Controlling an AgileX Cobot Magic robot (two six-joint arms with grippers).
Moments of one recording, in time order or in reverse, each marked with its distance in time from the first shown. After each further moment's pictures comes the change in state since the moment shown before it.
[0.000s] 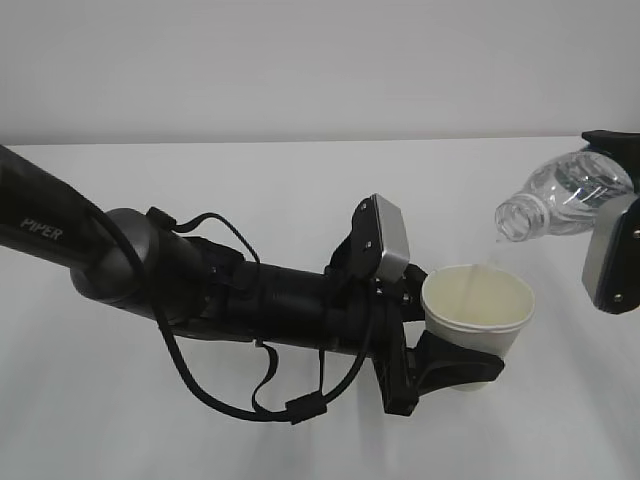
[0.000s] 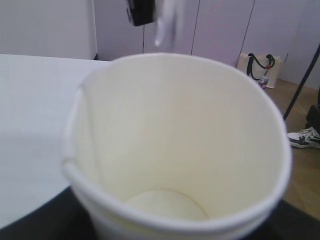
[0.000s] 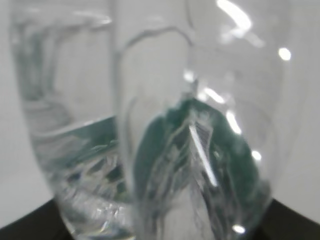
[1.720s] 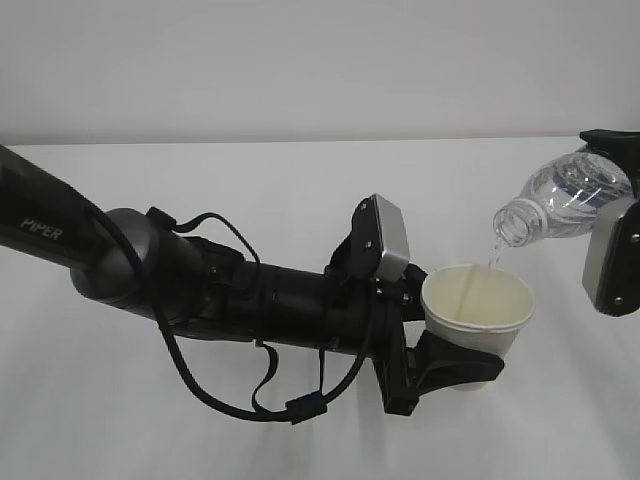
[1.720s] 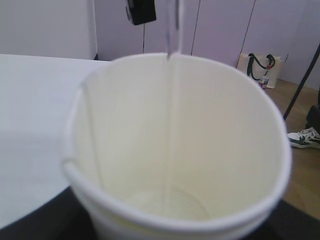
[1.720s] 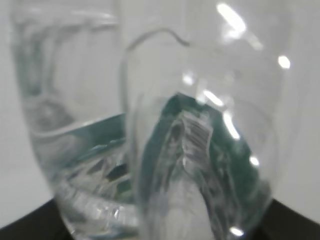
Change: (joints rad) left arm 0.000 0.000 0.000 -0.001 0.000 0.000; right arm 0.000 0.000 -0.001 -0.006 0.000 -0.028
